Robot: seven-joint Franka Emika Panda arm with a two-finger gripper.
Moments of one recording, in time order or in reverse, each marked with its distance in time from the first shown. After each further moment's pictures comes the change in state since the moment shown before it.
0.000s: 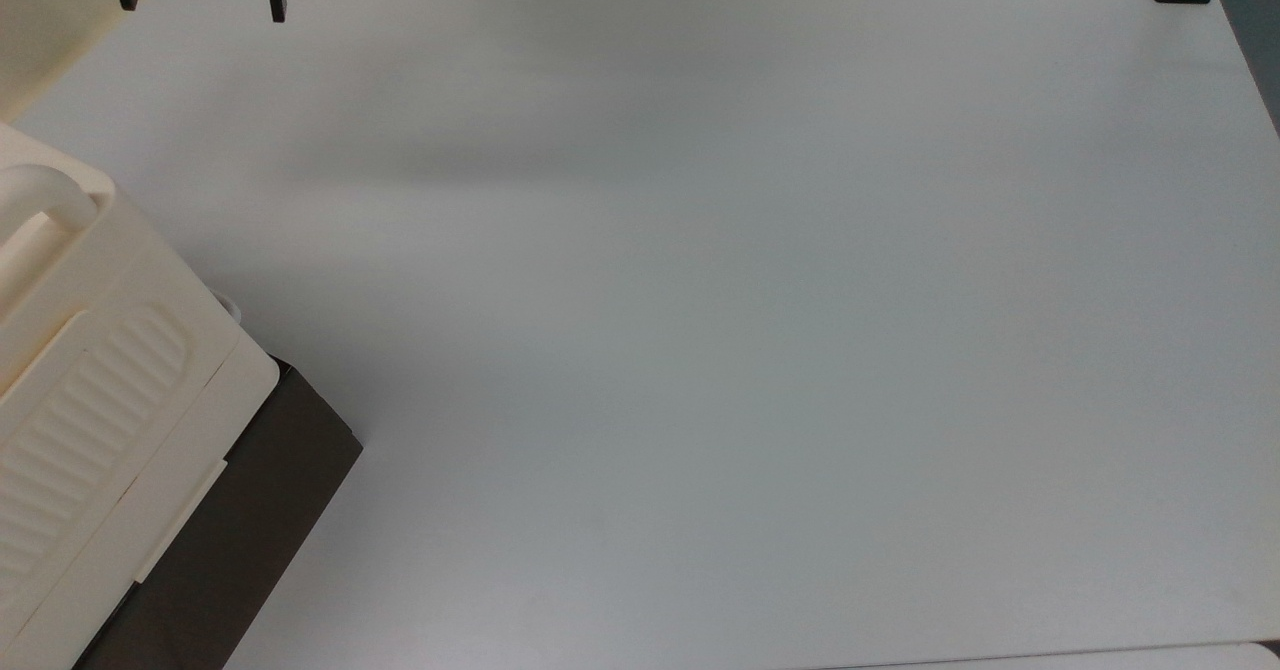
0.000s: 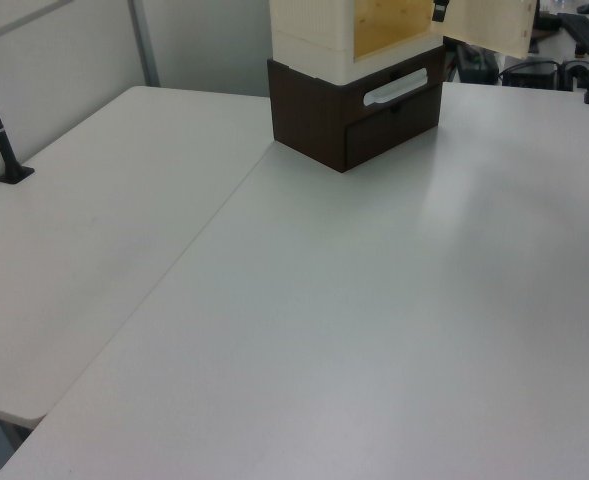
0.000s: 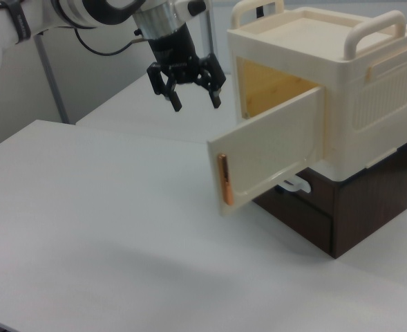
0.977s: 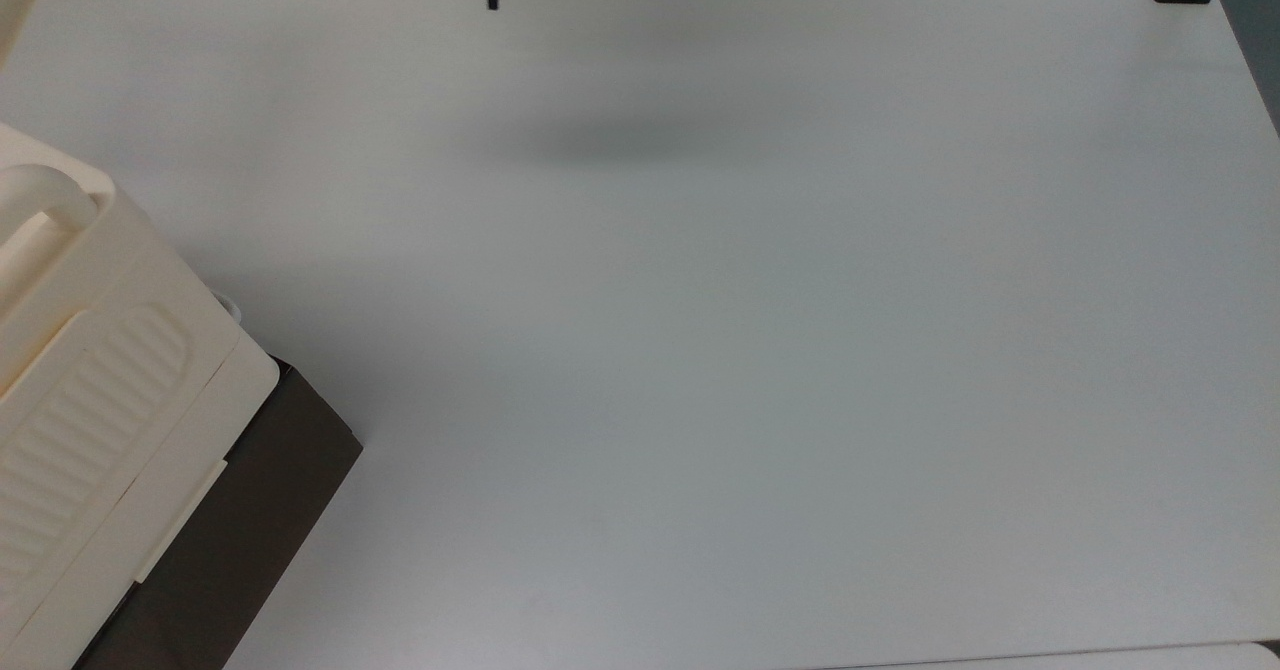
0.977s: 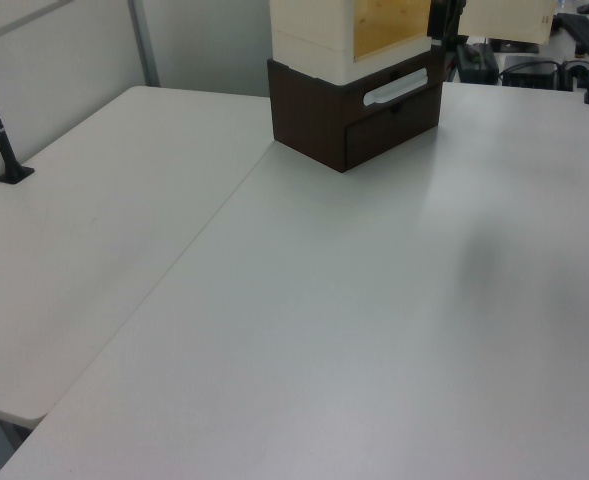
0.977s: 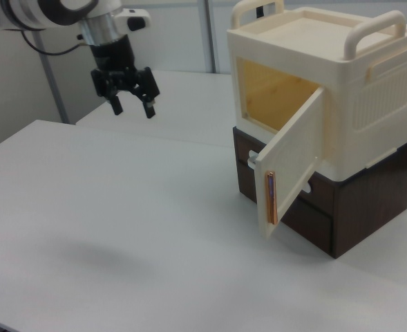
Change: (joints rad) arm 0.017 -0.099 0.214 -0.129 0.007 -0.101 0.330
